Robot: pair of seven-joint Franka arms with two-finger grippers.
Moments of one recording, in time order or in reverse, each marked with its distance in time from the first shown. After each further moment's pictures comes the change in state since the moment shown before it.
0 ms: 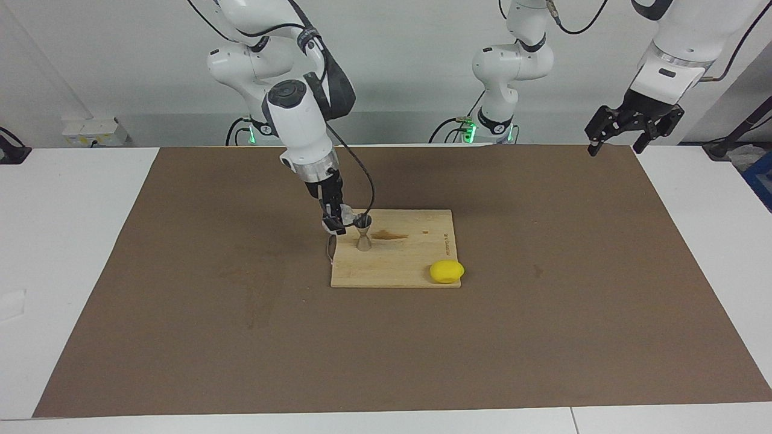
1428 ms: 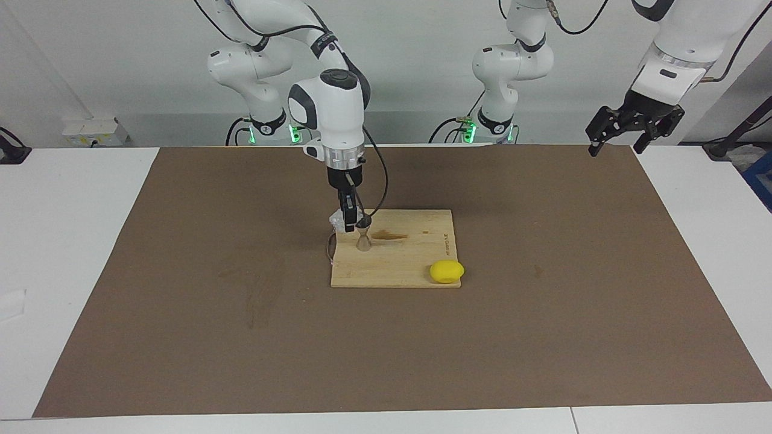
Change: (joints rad) left arm 0.002 0.000 0.002 -0.002 0.000 0.001 -0.003; right arm 0.102 -0.002 0.002 -0.026 -0.336 0.039 0.185
